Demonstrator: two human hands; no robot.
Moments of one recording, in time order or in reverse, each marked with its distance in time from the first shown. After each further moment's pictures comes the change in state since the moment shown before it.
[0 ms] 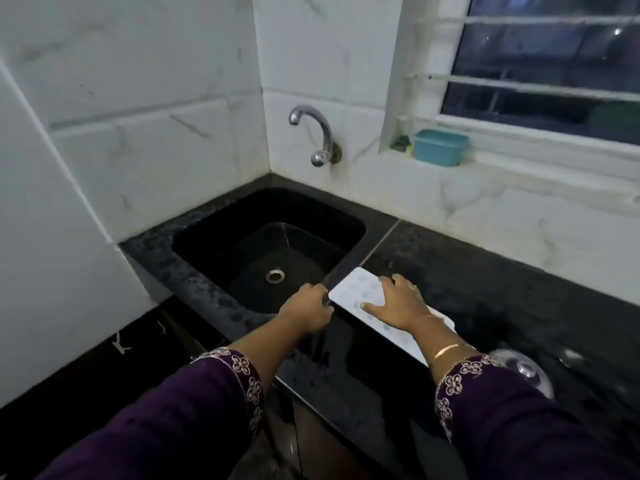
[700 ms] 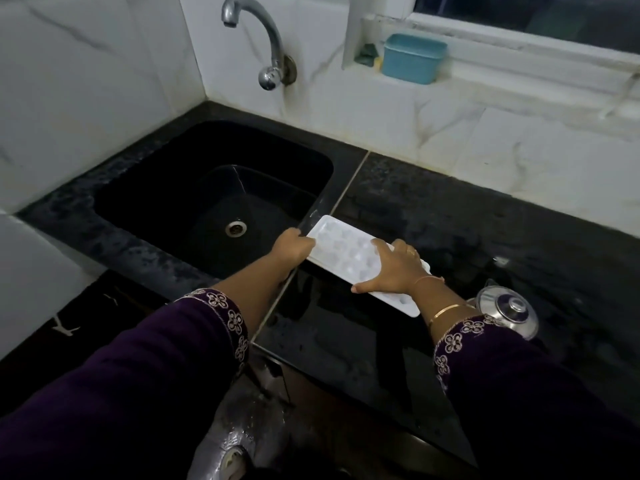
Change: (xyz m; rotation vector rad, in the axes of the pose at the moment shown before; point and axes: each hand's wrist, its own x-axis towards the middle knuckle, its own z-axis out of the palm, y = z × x) left_hand 0.065 -0.001 0.004 -0.607 -0.067 -0.222; right_hand -0.004 0.021 0.018 -0.004 -0.176 0.229
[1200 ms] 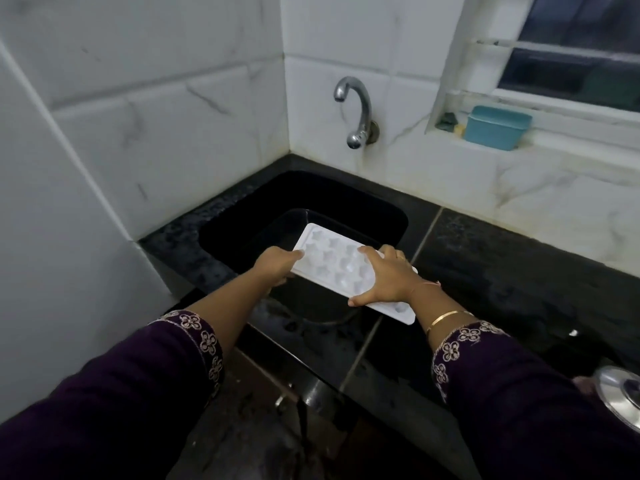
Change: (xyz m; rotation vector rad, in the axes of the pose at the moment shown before) left_hand -0.004 -0.047 -0.179 -0.171 0.149 -0.056; right_hand 0.037 -0.168 -0.023 0.022 0.038 -0.301
